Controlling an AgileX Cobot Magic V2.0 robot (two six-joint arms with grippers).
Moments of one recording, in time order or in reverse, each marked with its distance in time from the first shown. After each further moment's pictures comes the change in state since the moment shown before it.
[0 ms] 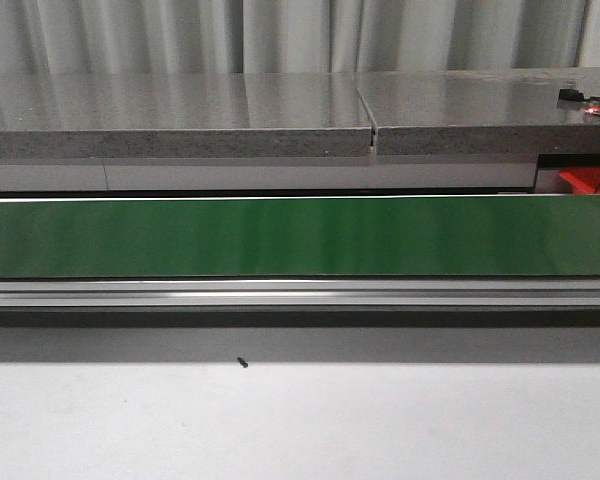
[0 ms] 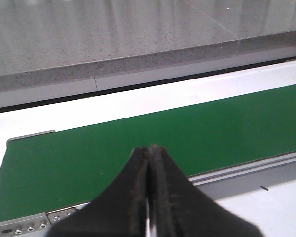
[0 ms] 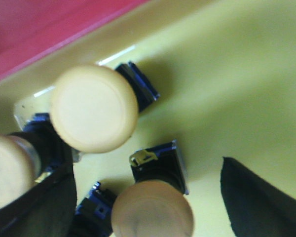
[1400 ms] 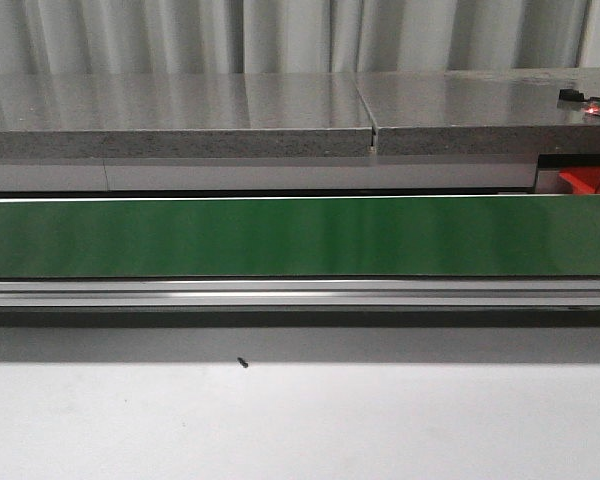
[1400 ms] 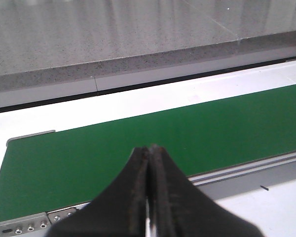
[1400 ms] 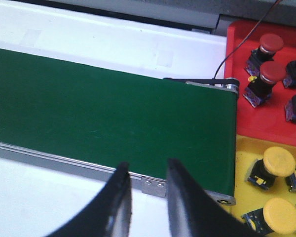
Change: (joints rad) left arm 0.000 0.000 0.000 0.000 0.000 0.000; right arm 0.630 -1.026 0.442 -0.012 -0.153 -0.002
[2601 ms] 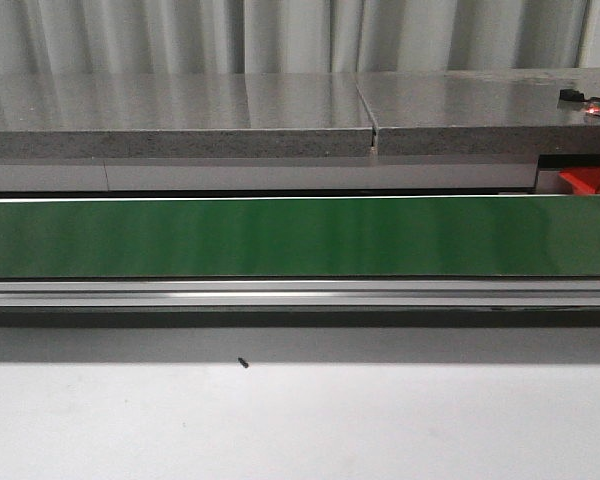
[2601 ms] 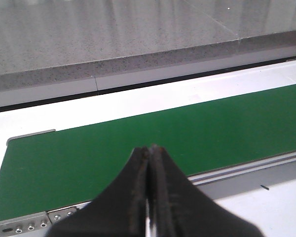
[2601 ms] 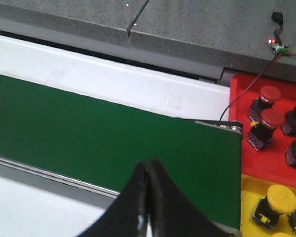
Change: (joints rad) left arm 0.000 0.000 0.002 0.000 0.000 0.000; right arm 0.093 -0.139 0.078 -0.014 -0.125 0.007
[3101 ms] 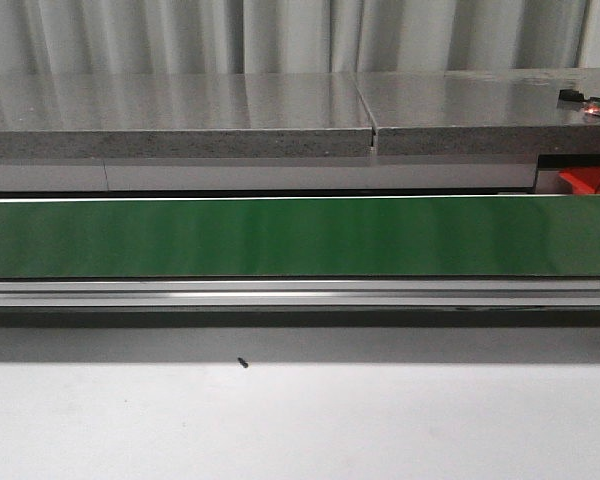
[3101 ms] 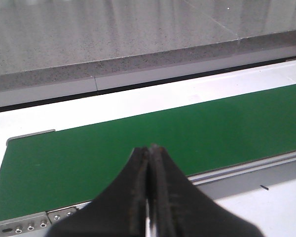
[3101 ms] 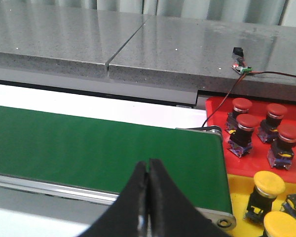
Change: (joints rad) left arm 0.000 0.000 0.000 0.000 0.000 0.000; right arm 0.036 -0.443 0.440 -0.182 -0.268 0.224
